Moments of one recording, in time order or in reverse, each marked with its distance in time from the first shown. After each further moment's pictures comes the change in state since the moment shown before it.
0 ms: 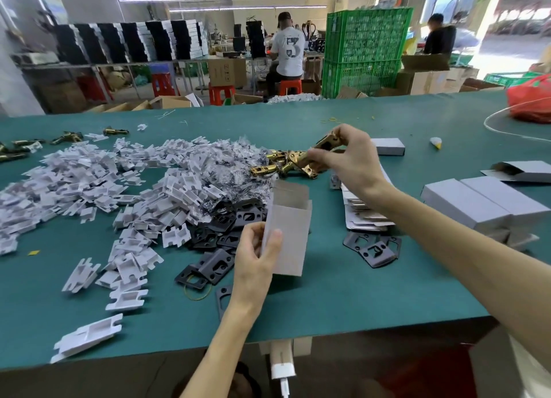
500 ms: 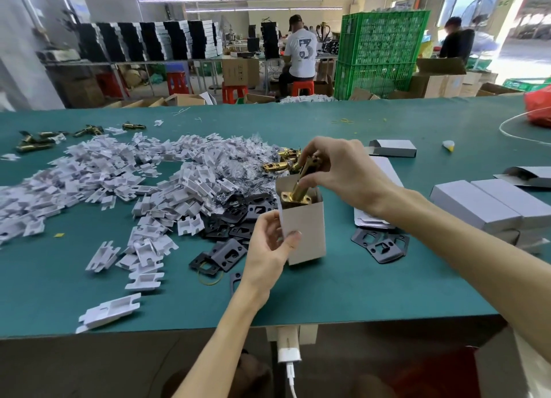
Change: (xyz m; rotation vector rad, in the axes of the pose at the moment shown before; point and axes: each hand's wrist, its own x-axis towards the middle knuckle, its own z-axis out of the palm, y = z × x) left_hand 0.000 0.002 -0.003 -0.125 -0.105 -0.012; right_hand -0.033 -0.044 0.006 -0.401 -0.347 -0.210
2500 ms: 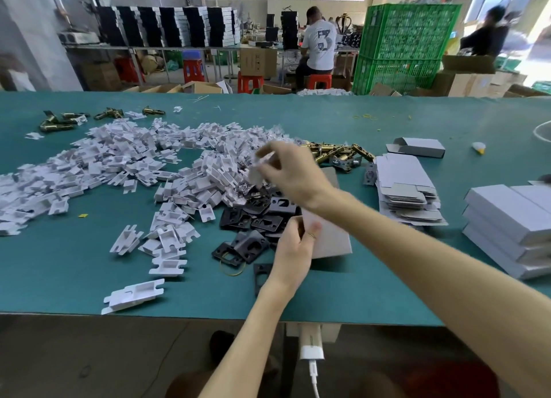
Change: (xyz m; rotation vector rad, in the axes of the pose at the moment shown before) left_hand 0.009 -0.012 -0.002 0.252 0.006 -0.103; right_hand 0.047 -0.045 0.106 0.201 -0.080 0.027
